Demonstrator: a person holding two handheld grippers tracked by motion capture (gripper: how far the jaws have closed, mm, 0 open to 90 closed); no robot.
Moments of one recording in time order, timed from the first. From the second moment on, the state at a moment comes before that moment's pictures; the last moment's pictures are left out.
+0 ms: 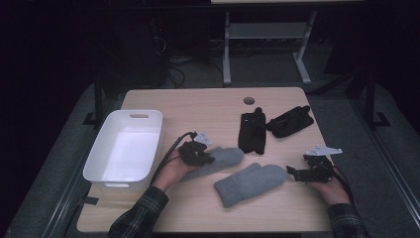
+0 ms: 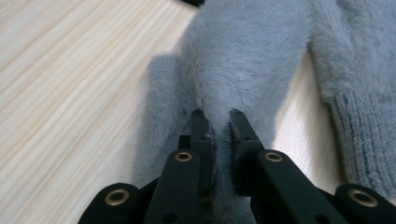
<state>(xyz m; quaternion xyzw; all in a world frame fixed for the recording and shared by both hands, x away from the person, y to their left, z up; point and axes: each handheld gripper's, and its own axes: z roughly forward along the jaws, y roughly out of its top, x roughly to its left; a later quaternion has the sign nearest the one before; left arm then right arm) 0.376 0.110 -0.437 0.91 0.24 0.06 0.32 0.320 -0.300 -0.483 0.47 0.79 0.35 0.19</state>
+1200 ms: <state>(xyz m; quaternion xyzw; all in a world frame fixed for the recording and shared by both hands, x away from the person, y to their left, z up) 0.330 0.024 -0.380 0.90 0.26 -0.01 0.35 0.320 -0.300 -0.483 0.47 0.79 0.35 0.18</state>
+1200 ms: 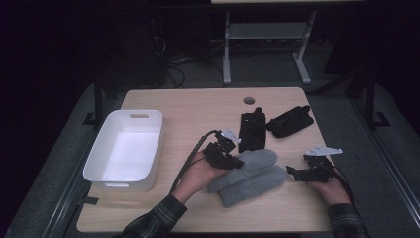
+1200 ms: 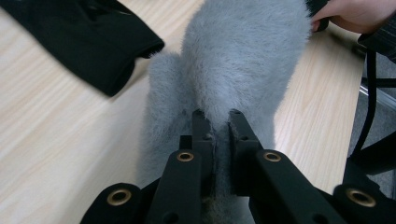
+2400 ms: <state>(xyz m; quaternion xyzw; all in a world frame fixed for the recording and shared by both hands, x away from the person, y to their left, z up) 0.346 0.010 -0.387 0.90 0.18 0.01 0.38 0.321 -0.300 -0.483 0.47 0.79 0.35 0.18</state>
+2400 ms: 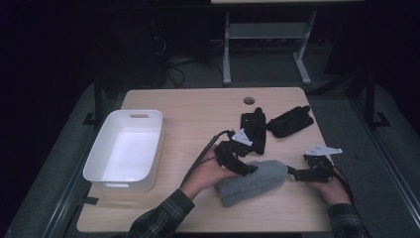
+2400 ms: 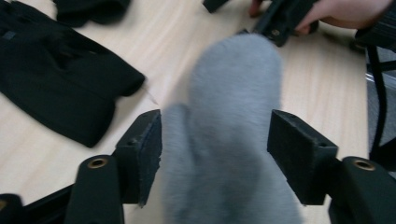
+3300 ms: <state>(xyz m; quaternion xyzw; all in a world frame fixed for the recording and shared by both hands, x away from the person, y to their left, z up) 0.362 -0.006 -0.437 0.93 0.17 -0.05 0.33 0.321 -0.300 -0.483 0.47 0.79 0.35 0.18</state>
